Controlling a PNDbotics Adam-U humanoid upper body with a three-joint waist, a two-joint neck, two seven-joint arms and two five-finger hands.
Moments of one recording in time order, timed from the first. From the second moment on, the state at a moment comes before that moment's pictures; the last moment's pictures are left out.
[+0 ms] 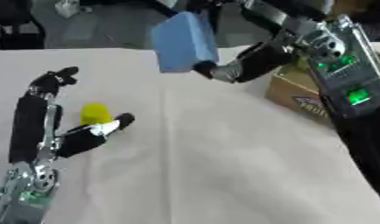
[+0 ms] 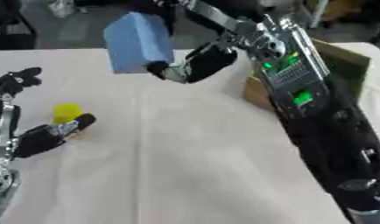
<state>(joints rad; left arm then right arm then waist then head) -0.40 0.30 -0.17 -1.78 -0.77 0.28 0.36 -0.93 -0.48 0.20 -1.77 0.38 -0.12 0.43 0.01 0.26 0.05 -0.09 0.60</state>
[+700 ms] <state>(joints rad) -0.34 0.37 -0.07 -1.86 -0.64 0.35 0.52 -0.82 -0.68 0.02 -1.74 0.32 0.00 0.30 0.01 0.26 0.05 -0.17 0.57</state>
